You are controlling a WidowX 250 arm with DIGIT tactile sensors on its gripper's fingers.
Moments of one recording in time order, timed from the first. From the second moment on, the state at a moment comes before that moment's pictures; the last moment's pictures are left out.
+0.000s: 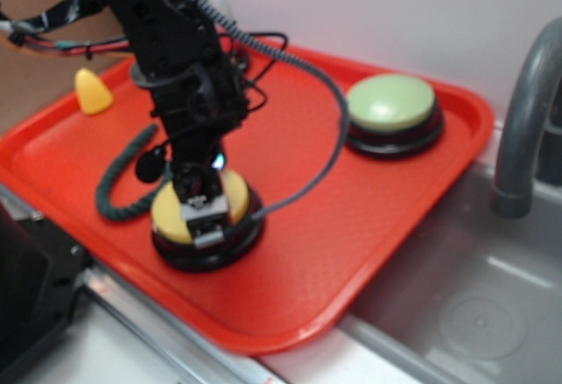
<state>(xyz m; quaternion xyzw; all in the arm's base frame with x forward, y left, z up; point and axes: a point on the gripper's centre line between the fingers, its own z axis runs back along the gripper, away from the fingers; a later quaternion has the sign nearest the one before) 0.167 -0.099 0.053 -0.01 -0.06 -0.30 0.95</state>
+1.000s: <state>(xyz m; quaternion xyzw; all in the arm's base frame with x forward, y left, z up) 0.188 -0.103 0.090 0.02 0.00 -0.29 0.96</state>
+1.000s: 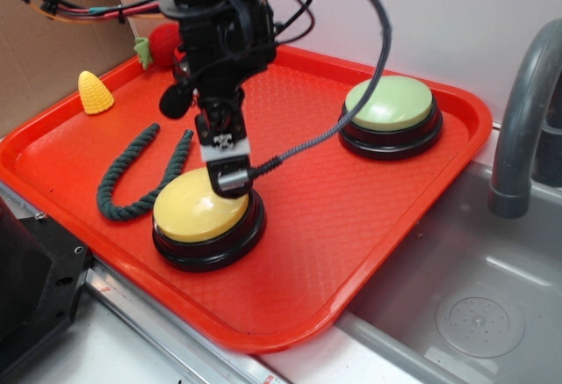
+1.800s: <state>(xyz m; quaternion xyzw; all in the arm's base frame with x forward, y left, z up) 0.182 -0.093 0.112 0.02 -0.01 -0.27 0.96</state>
